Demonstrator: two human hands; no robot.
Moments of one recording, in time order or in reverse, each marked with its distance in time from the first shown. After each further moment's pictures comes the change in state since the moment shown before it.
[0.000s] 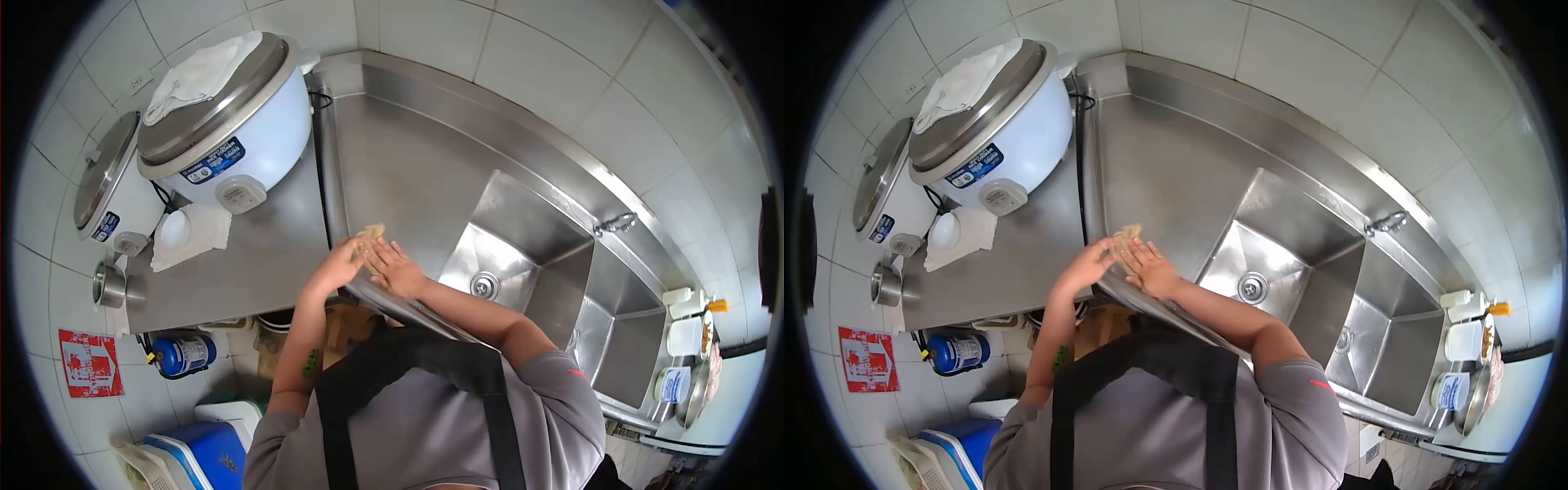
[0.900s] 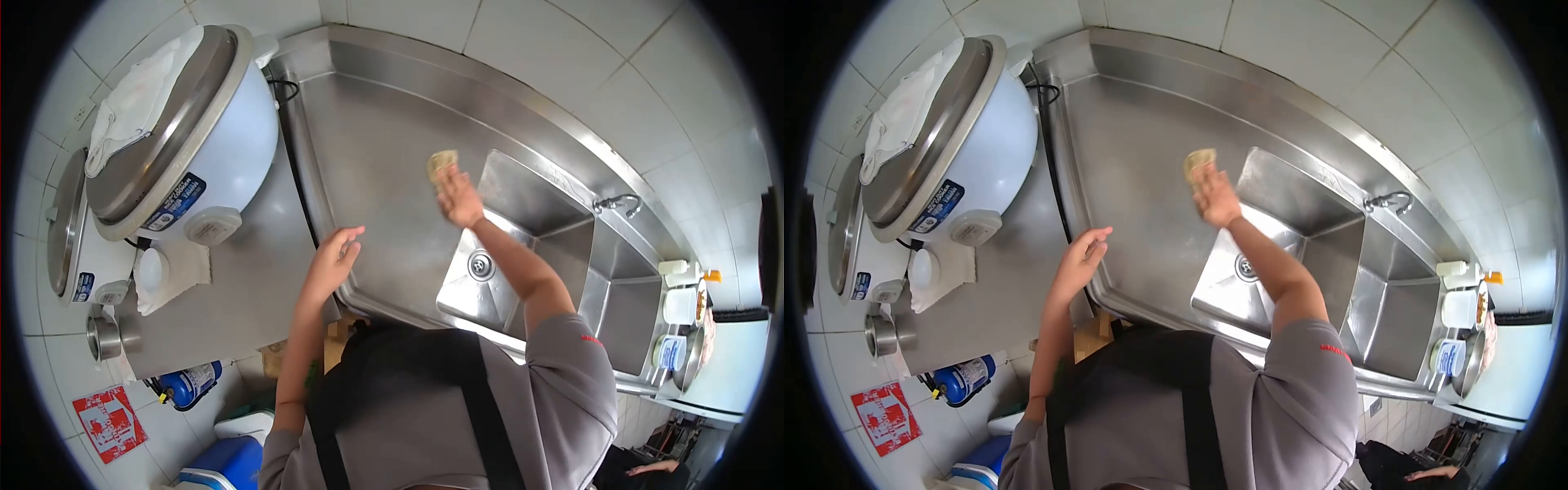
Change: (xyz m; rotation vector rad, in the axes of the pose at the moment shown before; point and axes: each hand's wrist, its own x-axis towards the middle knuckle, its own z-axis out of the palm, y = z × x) left_hand 0.046 -0.006 -0.022 -0.287 0.064 0.115; right_hand 0.006 0.185 -0.047 -0.265 0.083 0.370
